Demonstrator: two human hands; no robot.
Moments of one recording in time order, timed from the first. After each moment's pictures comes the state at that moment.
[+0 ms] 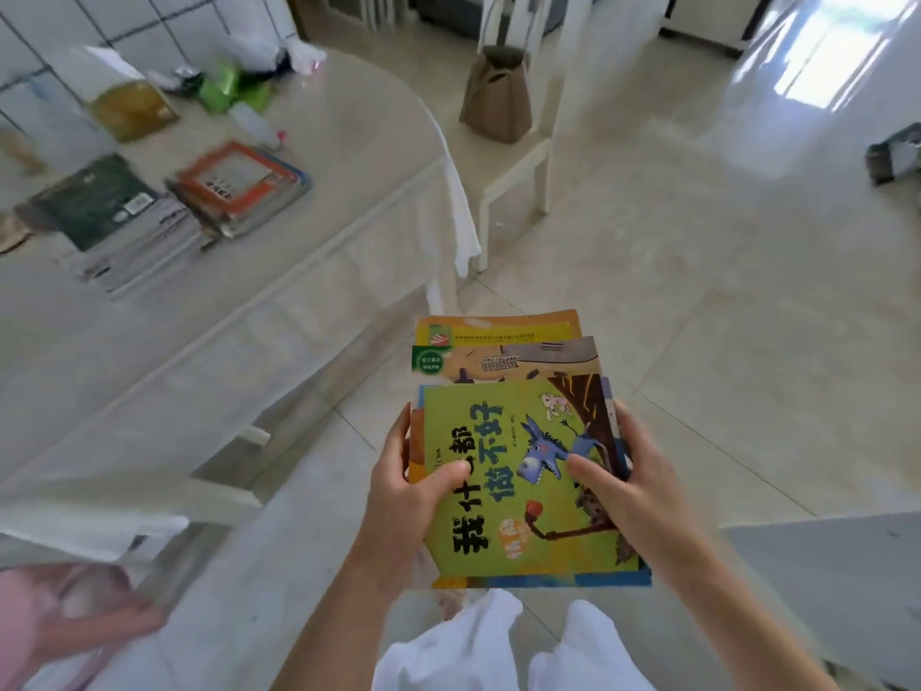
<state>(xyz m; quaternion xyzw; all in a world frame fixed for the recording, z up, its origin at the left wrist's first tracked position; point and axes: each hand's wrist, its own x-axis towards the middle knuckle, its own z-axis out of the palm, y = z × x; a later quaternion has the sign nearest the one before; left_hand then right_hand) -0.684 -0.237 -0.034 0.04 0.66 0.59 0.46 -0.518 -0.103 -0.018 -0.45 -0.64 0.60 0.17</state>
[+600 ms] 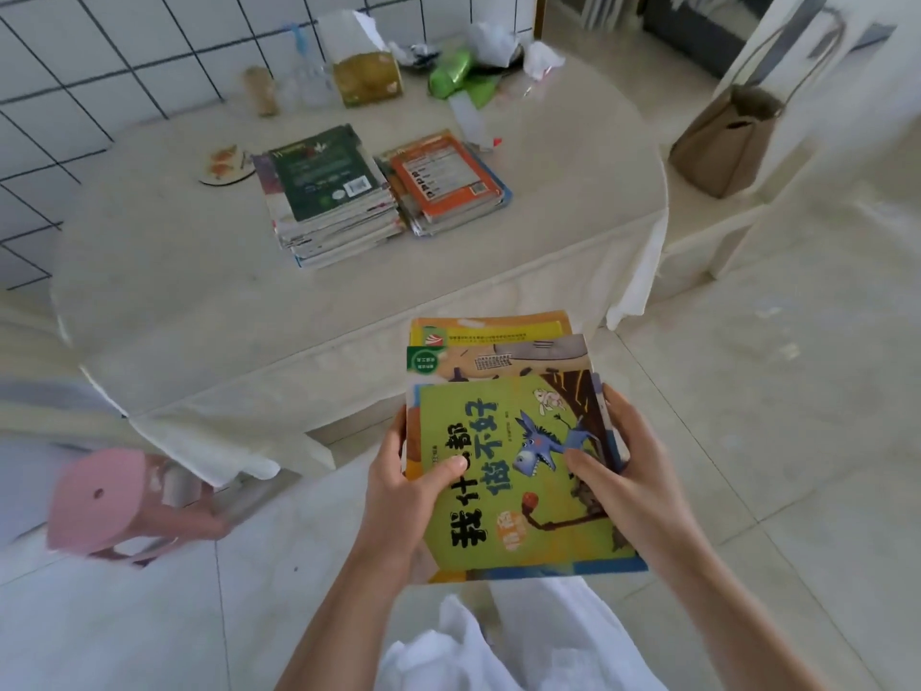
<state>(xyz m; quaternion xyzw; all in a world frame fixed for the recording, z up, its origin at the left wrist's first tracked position) -0.855 -0.285 -0.032 -0.10 0.68 0.67 0.29 -0.766 -0.097 -0.030 -0.31 -0.71 0.62 0.07</state>
